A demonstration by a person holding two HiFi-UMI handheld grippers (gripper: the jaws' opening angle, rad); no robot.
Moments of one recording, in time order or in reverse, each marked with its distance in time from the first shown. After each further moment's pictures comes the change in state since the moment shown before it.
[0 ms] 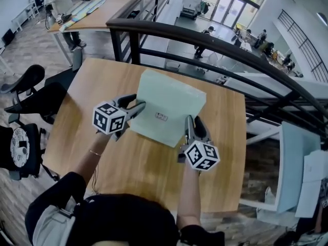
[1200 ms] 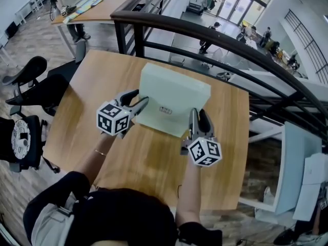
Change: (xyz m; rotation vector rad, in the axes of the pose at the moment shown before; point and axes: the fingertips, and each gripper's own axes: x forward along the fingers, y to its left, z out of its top) left arm -0.002 -0.002 -0.005 0.001 -0.089 0.093; right arm 0.007 -0.005 0.008 -0.033 -0.101 0.059
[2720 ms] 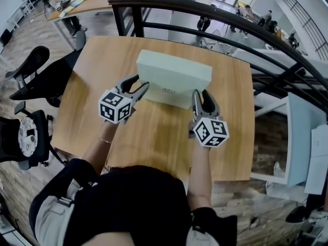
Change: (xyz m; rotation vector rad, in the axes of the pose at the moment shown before) left arm -0.056 -0.033 -0.031 0.093 0.000 -0.020; right arm -0.064 0.033 -0.020 -0.092 0.067 0.006
